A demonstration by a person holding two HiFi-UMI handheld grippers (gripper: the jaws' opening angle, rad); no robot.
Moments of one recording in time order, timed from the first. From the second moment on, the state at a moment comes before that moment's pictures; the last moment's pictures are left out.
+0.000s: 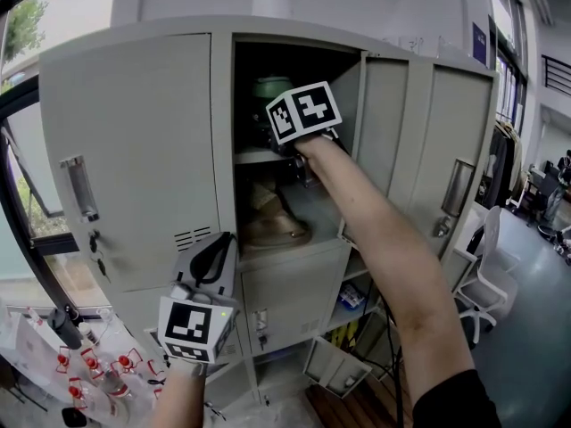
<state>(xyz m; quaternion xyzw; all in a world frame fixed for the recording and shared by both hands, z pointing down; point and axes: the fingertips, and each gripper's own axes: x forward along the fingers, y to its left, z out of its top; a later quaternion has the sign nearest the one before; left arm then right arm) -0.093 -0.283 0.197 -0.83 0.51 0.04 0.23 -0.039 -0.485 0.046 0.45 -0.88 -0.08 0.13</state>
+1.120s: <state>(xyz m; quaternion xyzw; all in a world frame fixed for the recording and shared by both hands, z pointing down) -0.036 -0.273 0.209 -0.85 0.47 0.02 0.23 0.002 -0.414 0.052 0.44 -0.89 -0.10 0.00</state>
